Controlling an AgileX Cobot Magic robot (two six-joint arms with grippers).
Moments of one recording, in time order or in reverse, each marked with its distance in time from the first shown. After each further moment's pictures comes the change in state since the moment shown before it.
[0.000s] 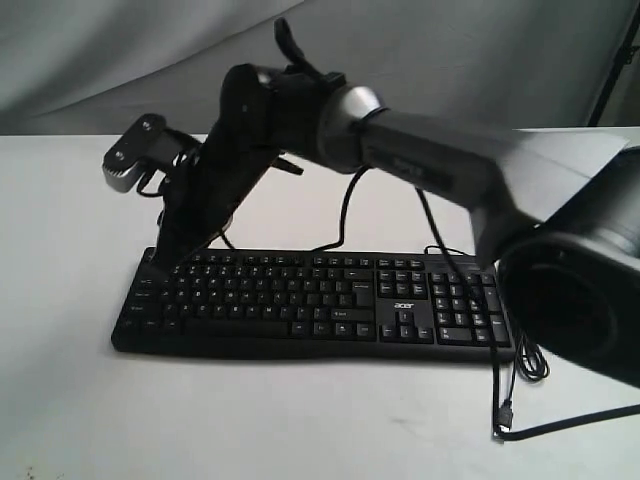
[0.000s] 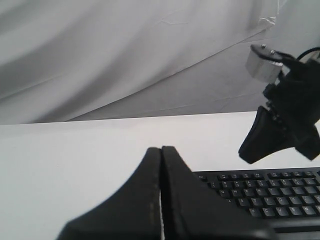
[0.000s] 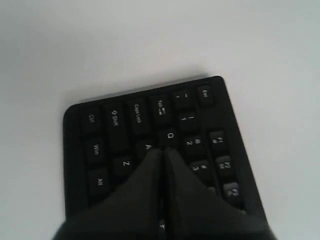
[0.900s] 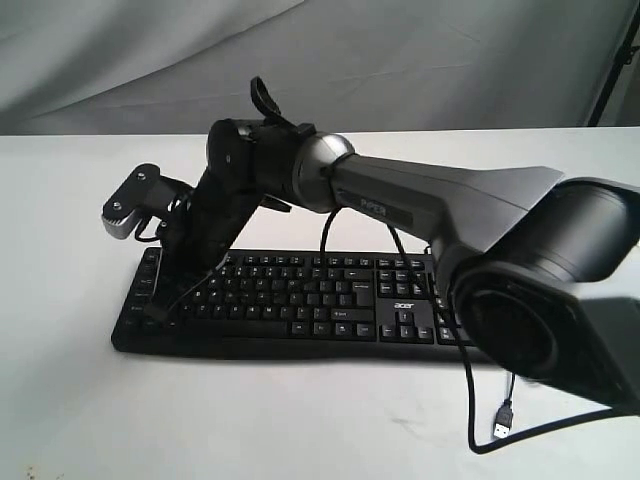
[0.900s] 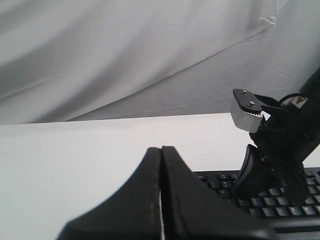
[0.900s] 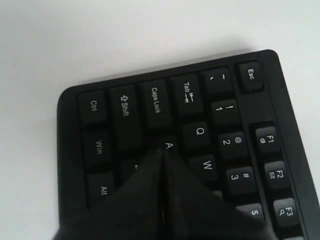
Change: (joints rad) left arm 0.000 0.000 0.000 0.000 0.000 0.000; right arm 0.026 0.095 -0.020 0.000 -0.008 -0.007
